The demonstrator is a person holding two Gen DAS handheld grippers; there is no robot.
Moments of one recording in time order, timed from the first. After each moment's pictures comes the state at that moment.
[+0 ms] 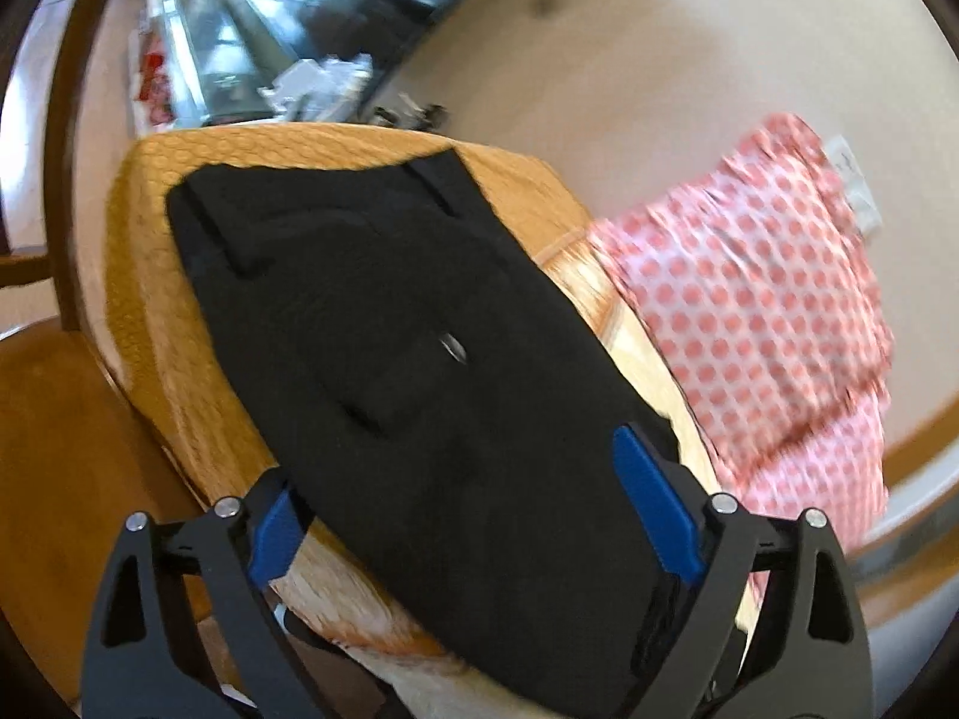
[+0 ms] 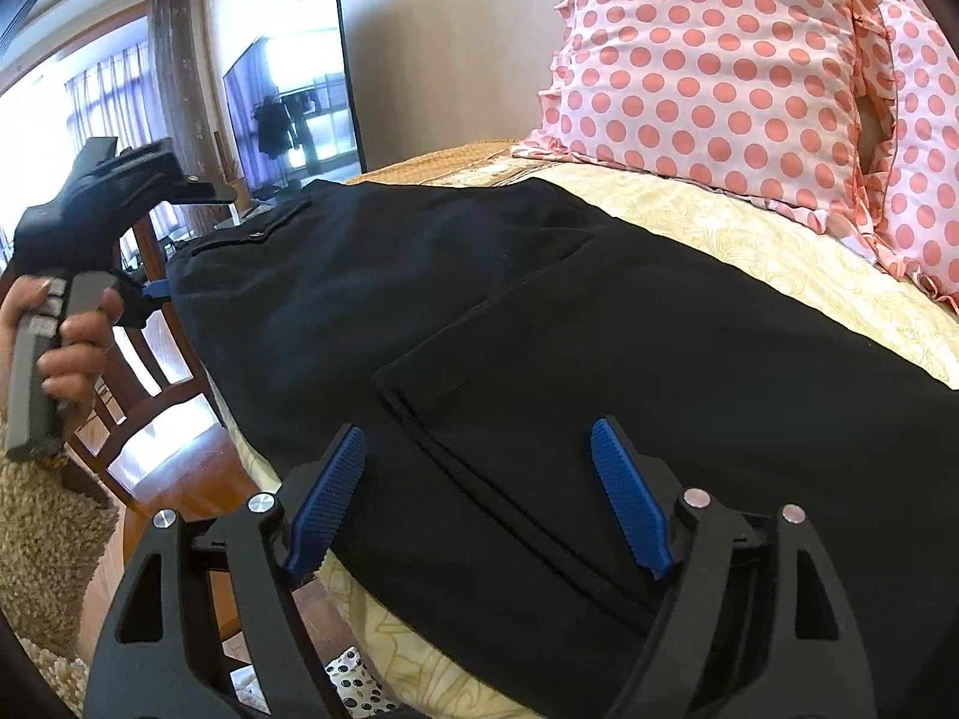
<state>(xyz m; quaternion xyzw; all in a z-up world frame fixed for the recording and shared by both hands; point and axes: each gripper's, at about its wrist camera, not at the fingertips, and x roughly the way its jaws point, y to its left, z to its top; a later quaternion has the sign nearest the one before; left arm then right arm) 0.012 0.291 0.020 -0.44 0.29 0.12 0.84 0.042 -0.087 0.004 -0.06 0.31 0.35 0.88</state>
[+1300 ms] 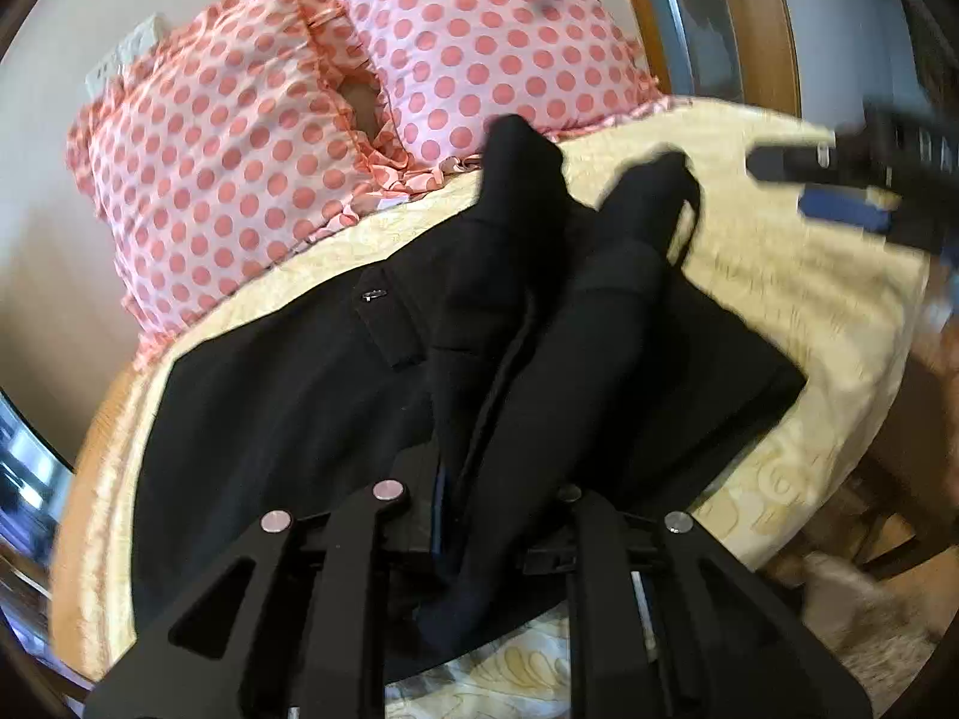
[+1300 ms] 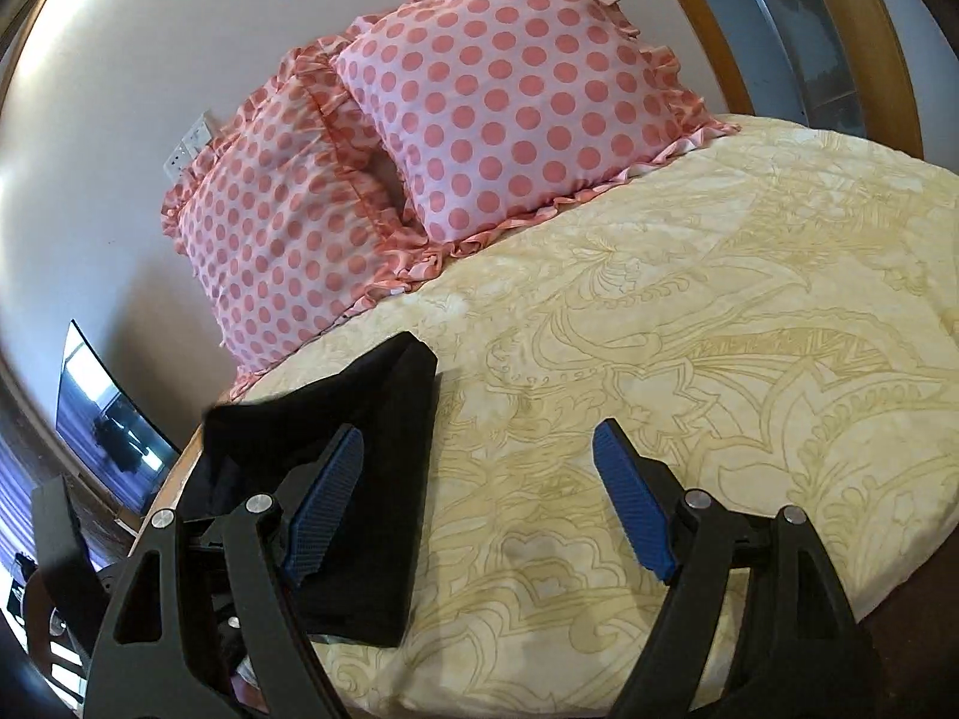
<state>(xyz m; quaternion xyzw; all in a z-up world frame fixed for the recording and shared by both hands) 0.028 -0.139 0.028 0.21 0.31 -0.16 0.91 0.018 -0.410 0.014 0.28 0.26 0.07 0.92</state>
